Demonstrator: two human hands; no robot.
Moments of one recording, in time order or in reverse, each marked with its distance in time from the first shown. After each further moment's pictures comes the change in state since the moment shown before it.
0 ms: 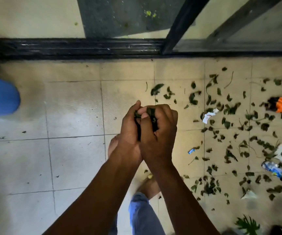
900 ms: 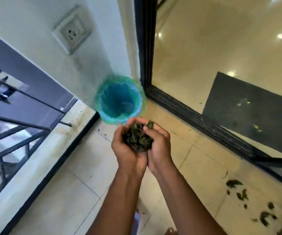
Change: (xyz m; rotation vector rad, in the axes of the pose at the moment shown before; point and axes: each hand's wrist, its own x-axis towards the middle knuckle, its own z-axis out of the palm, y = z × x) left_hand -0.217 0.274 -0.179 -0.718 -0.071 0.979; right_hand -0.124 -0.278 0.275 0.740 -0.857 0.523
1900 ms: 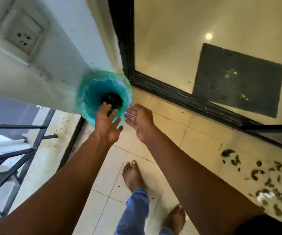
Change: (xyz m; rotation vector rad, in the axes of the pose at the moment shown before) left_hand 0.192 0.080 -0.009 0.882 0.115 -0.397; right_hand 0.149 0.018 0.051 -0.066 0.227 0.313
